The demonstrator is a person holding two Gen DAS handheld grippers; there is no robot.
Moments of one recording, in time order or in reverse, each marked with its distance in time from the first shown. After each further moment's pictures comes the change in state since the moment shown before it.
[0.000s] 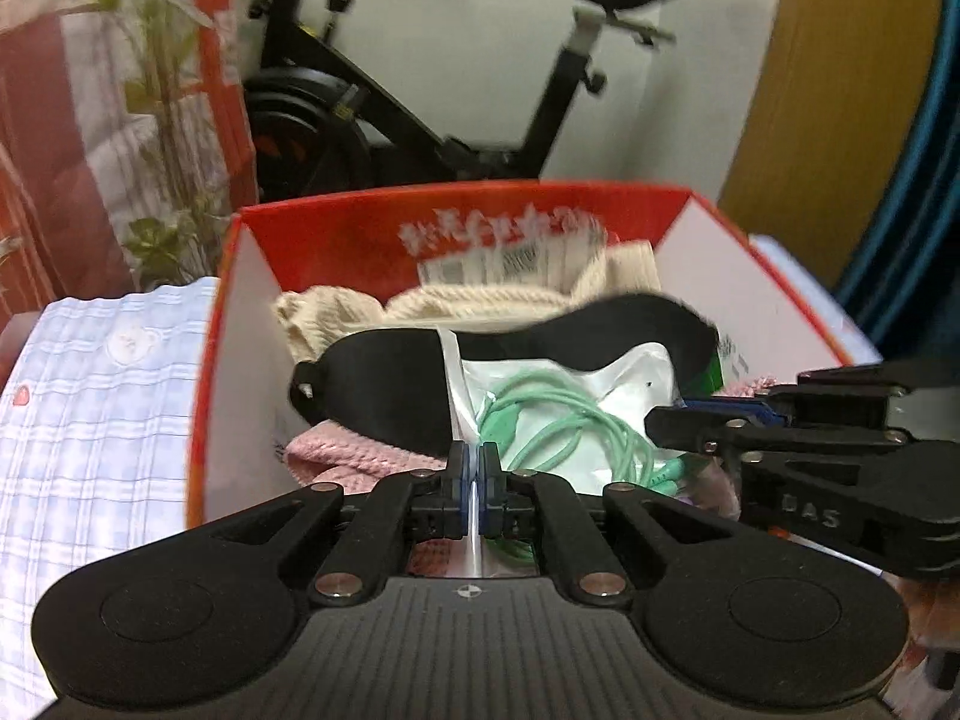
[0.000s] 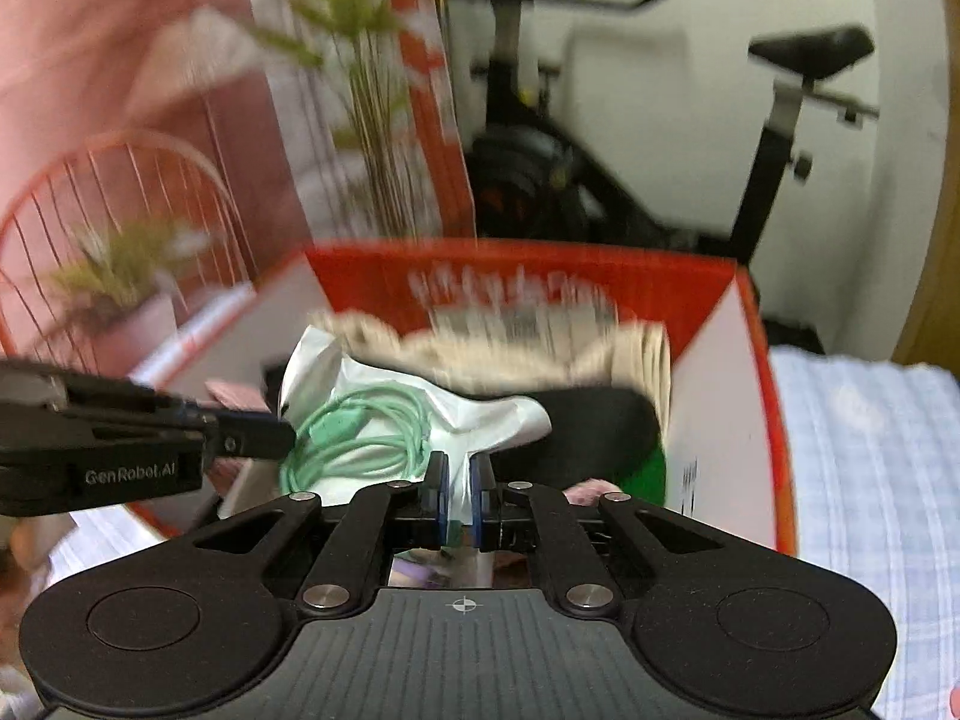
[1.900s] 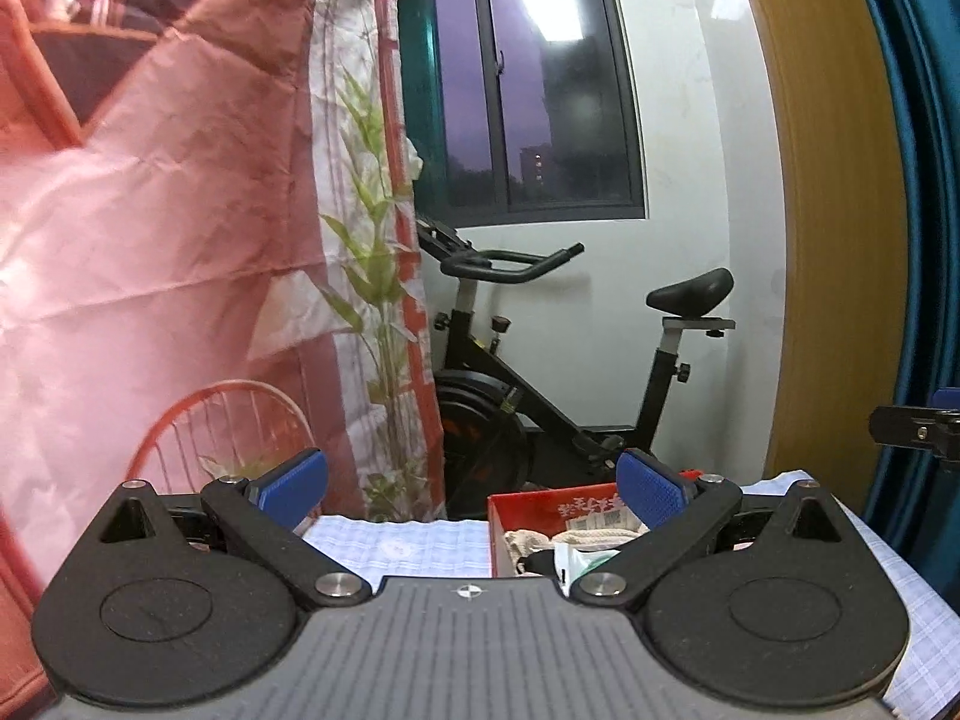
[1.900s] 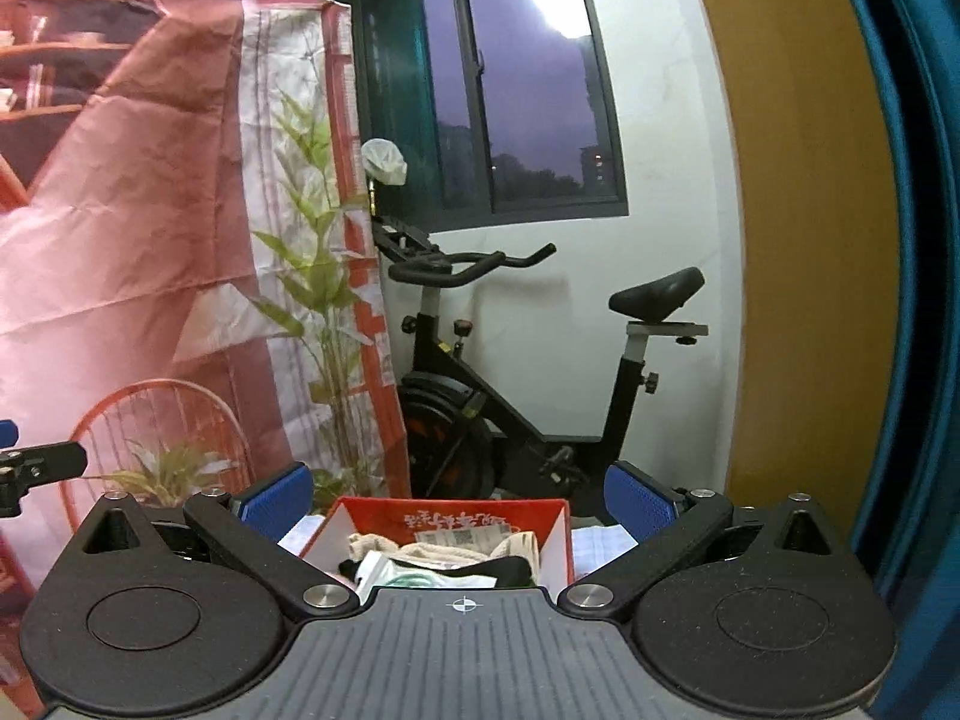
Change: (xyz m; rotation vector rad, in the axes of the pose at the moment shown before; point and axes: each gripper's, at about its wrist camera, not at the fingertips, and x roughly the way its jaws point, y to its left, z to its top) left arm -0.348 -0.057 -0.050 -0.022 -0.566 0.351; right arm -0.333 0.078 -0.011 0.052 -0.464 -0.179
